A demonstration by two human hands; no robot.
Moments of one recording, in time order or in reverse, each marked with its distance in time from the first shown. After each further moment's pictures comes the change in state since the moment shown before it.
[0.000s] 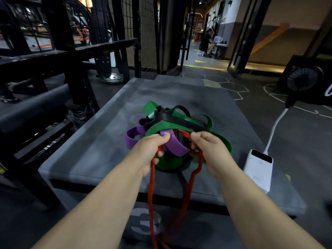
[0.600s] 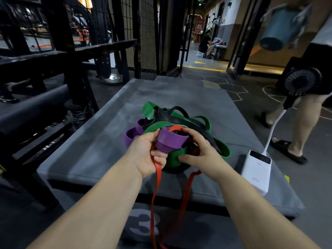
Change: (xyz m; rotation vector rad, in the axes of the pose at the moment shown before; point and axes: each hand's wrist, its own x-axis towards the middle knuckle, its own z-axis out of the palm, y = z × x) left_hand -0.002 0.010 -0.001 -0.600 -0.205 -0.327; right_hand -0.003 0.010 -0.011 -0.491 -0.188 -0.187
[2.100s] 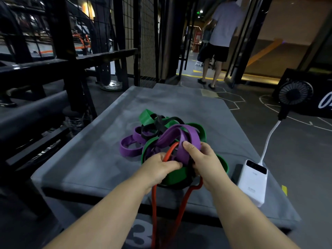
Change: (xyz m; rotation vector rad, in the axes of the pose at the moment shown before) left_hand 0.018 -0.035 -0.003 0.951 0.141 0.333; right_hand 0.005 -0.005 0.006 0.407 0.279 0.237
